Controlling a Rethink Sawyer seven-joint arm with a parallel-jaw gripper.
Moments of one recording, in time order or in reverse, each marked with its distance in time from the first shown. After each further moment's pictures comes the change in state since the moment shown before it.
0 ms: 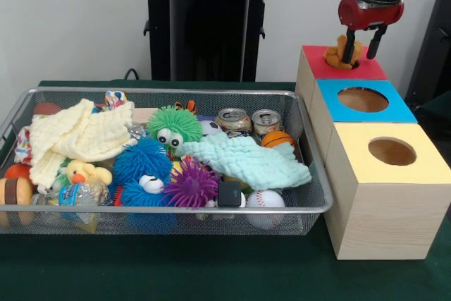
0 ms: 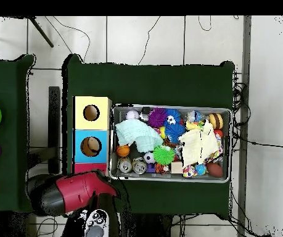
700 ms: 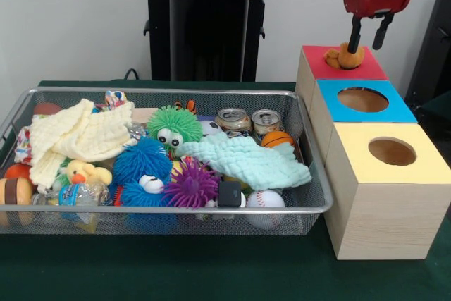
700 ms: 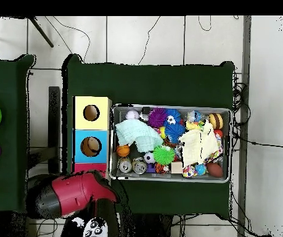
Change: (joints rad) arm -0.002 -0.058 0.000 0.000 0.002 0.027 0.000
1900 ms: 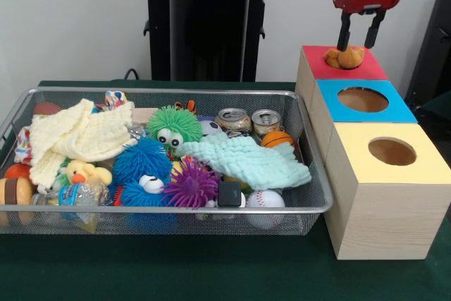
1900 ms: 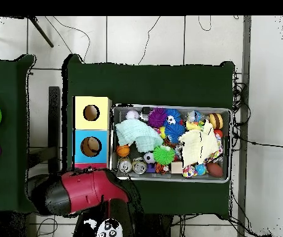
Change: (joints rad) arm -0.055 -0.024 0.000 0.002 0.000 0.001 0.000
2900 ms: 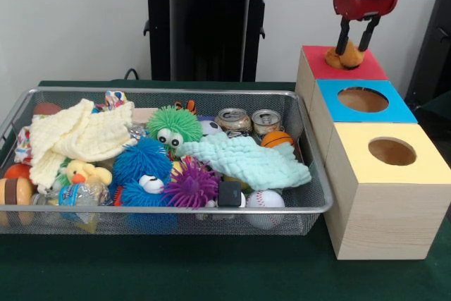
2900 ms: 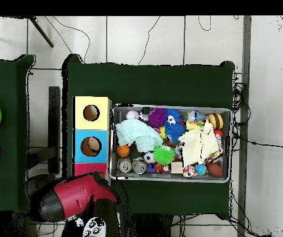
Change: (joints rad) arm 0.062 0.037 -0.006 0.005 -0.084 0.000 0.000
